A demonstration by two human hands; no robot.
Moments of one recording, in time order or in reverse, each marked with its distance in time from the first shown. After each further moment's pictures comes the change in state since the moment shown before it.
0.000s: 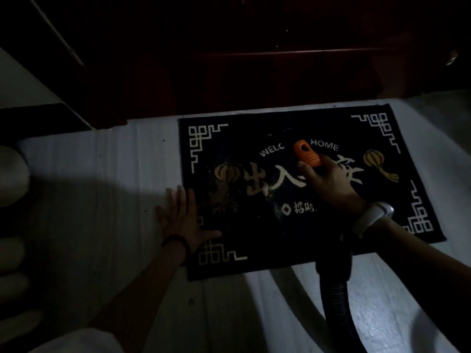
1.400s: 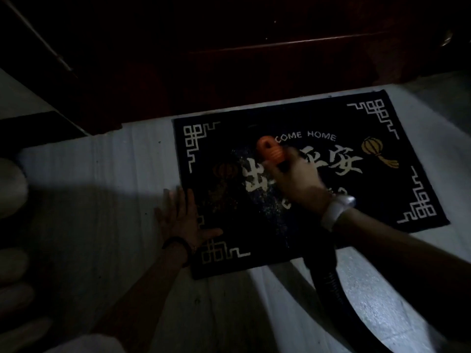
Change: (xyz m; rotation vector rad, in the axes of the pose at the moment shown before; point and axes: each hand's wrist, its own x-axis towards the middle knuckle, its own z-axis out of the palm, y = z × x) left_hand 0.000 -0.002 0.005 0.020 0.043 0.007; right_hand -0.011 -0.023 0.035 -0.038 -0.120 -0.061
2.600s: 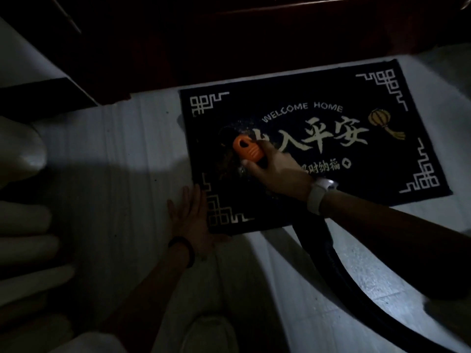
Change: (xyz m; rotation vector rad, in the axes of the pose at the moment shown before) left_hand -0.059 -0.011 0.035 0.037 -0.049 0.104; right_hand -0.034 -0.004 0.037 -0.107 -0.170 -0.171
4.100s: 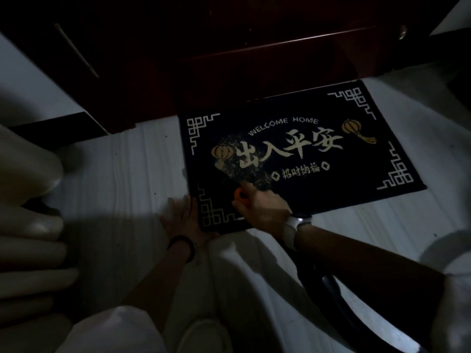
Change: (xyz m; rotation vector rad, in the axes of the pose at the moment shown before) left_hand -0.006 0.015 -0.008 -0.053 0.020 -0.161; right_hand -0.077 0.000 0.018 -0.226 -0.003 -0.019
